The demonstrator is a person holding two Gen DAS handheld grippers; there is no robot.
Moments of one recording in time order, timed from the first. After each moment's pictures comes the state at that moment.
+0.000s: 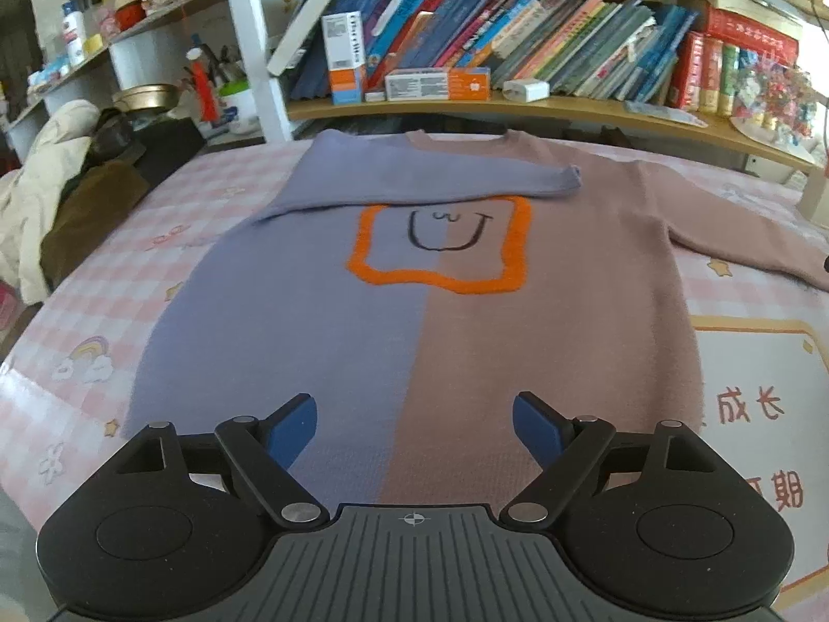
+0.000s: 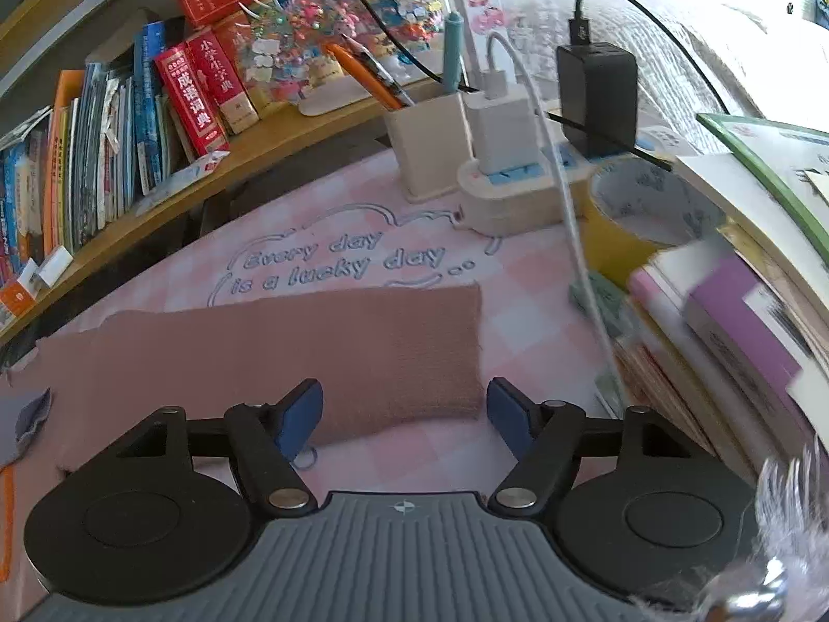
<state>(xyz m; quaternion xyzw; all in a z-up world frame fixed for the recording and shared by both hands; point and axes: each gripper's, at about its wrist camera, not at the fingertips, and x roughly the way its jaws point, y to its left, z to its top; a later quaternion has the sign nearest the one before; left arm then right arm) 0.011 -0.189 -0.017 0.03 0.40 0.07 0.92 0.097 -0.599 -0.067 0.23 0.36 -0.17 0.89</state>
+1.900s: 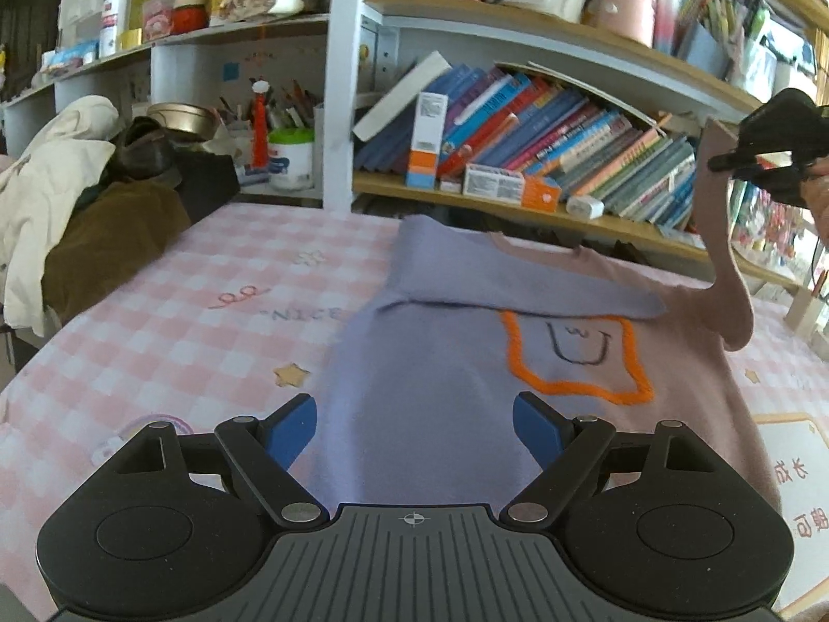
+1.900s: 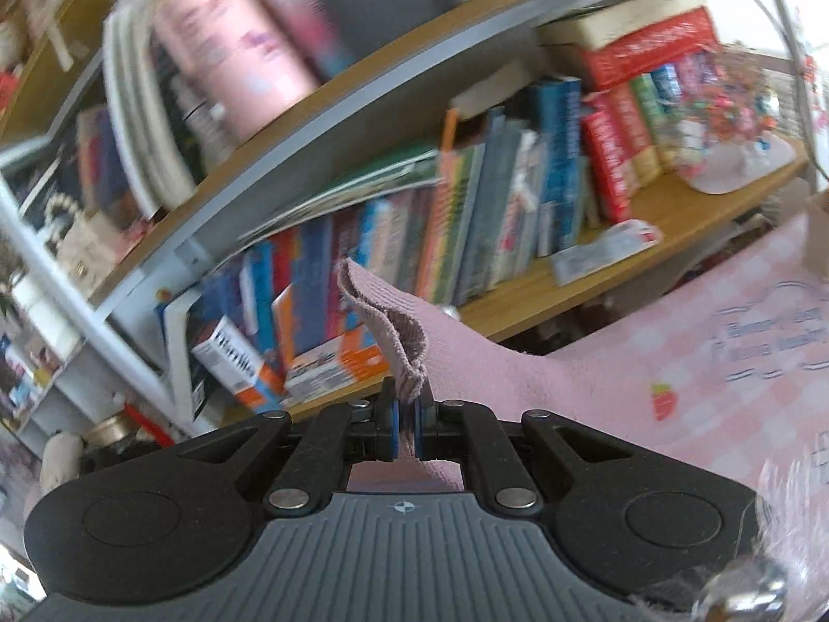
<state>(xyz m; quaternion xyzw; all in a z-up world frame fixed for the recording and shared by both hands) 0.017 0.003 0.000 -0.04 0.29 -0.01 0.96 0.192 -0.338 0.073 0.28 0.25 0.02 0.93</state>
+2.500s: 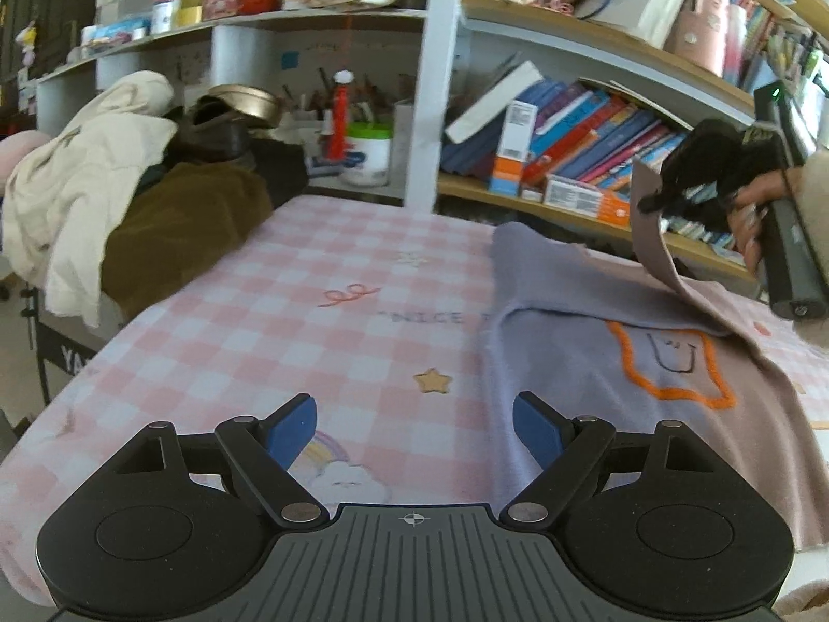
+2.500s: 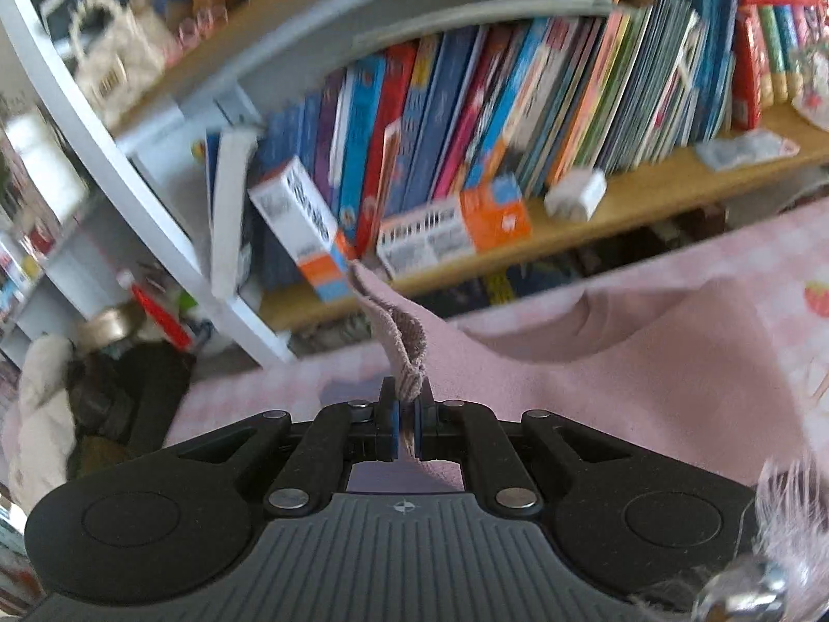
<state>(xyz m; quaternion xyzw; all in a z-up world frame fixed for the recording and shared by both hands) 0.015 0.092 -0.002 -0.06 0.30 0.02 0.95 0.254 -0.175 0.021 0.22 0.34 0.05 0.91</state>
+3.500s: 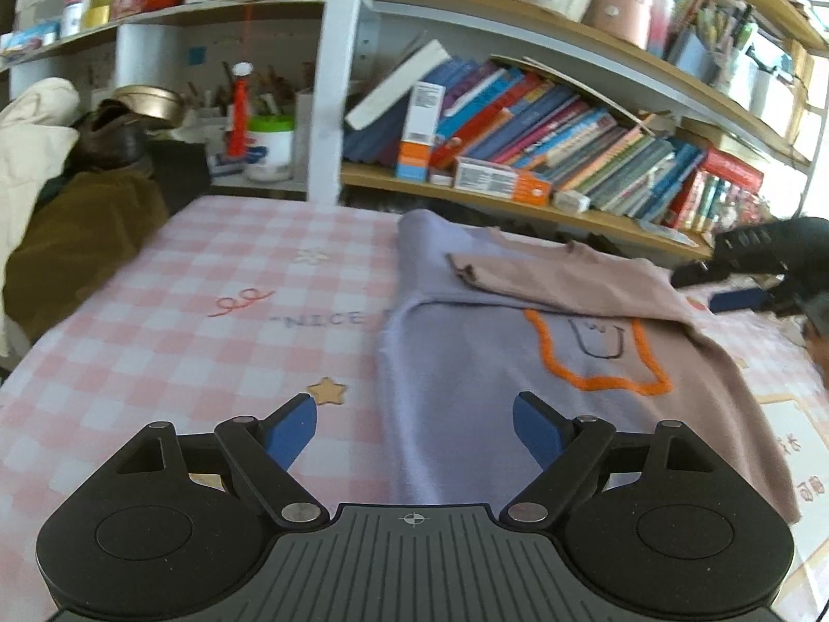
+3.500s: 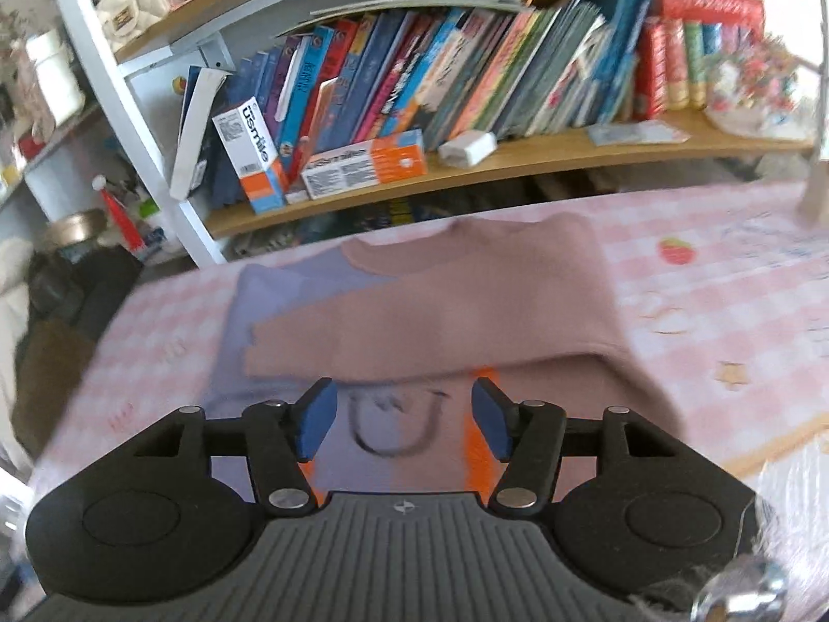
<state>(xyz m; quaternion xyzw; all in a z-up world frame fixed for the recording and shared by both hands) 0.038 0.051 -0.007 -0.05 0.30 -0.09 0.95 0.120 -0.227 0.021 0.13 0.36 0.01 0.92</state>
